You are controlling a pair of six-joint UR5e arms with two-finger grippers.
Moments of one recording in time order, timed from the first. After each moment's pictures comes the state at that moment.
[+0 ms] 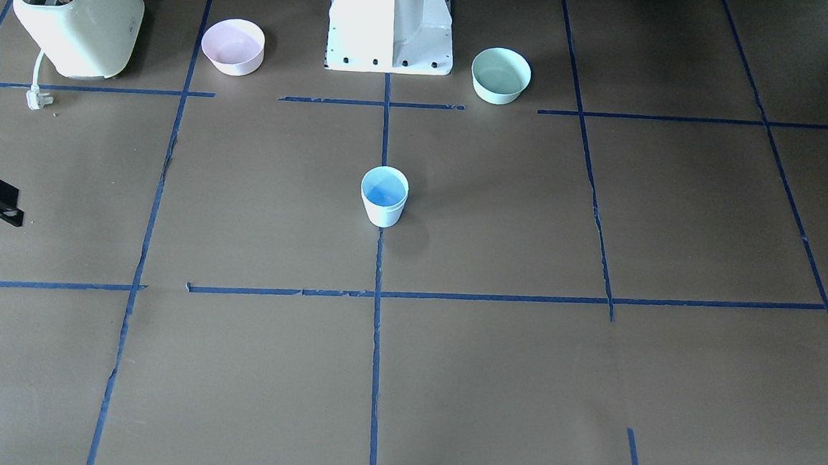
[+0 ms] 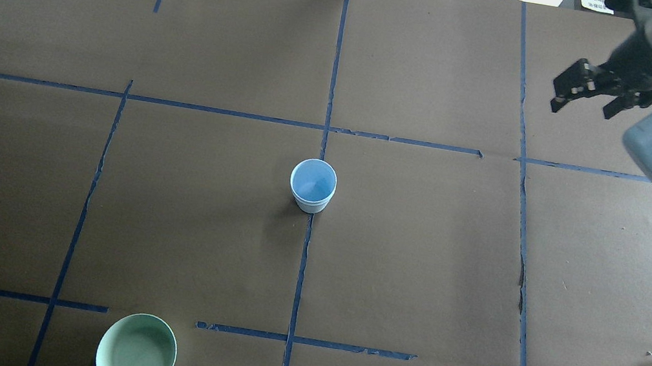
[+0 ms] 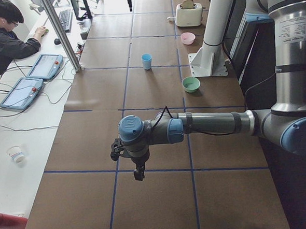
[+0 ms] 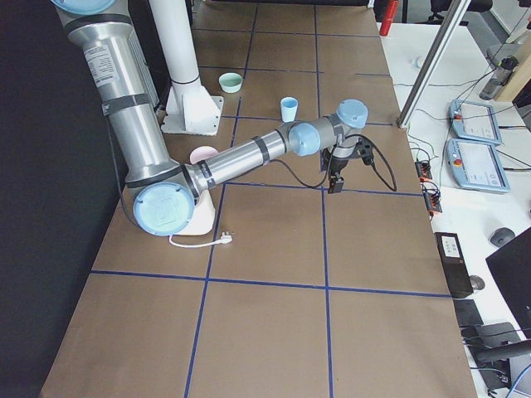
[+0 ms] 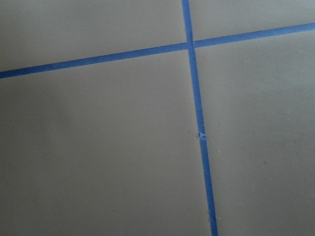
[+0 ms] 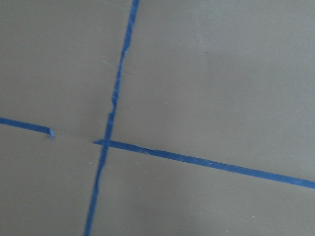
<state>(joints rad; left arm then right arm) -1.57 -1.49 -1.69 -1.49 -2.31 0.19 1.26 -1.34 1.69 -1.65 2.36 0.19</state>
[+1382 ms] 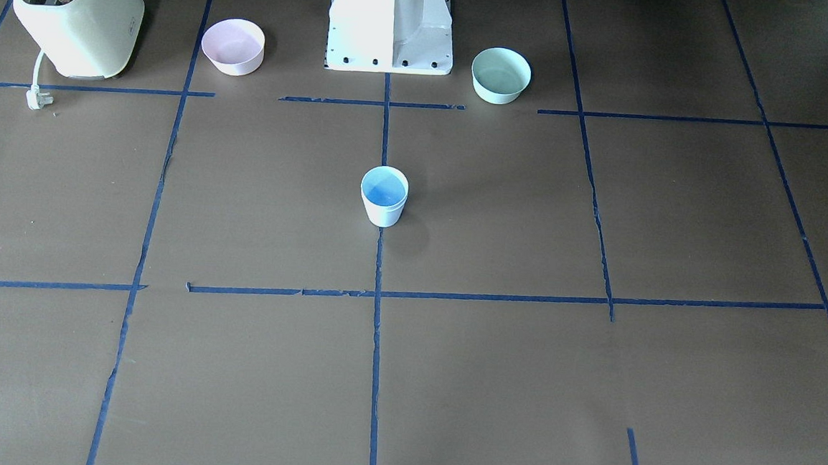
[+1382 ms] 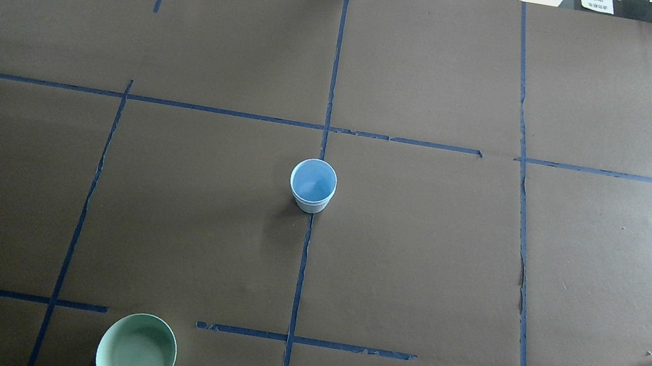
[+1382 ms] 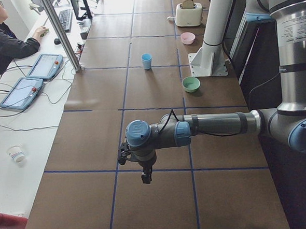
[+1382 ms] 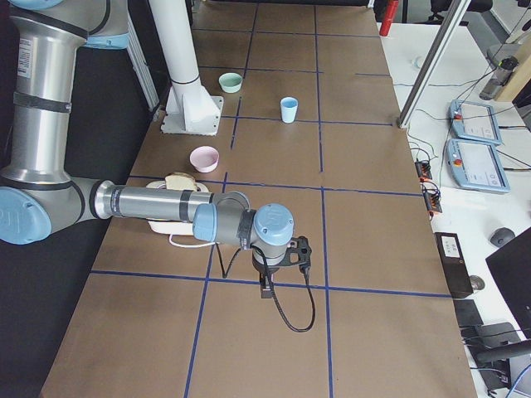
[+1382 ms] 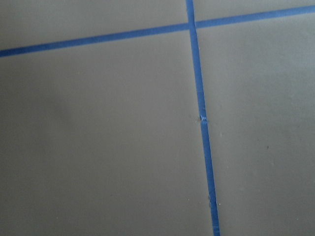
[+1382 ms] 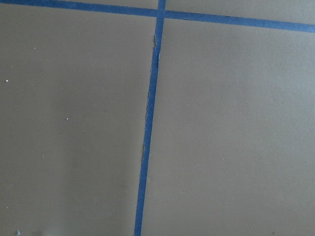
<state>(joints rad) -1.57 -1.43 -1.69 -1.49 -2.33 0.19 1.58 -1.76 1.74 -1.64 2.36 -0.18</state>
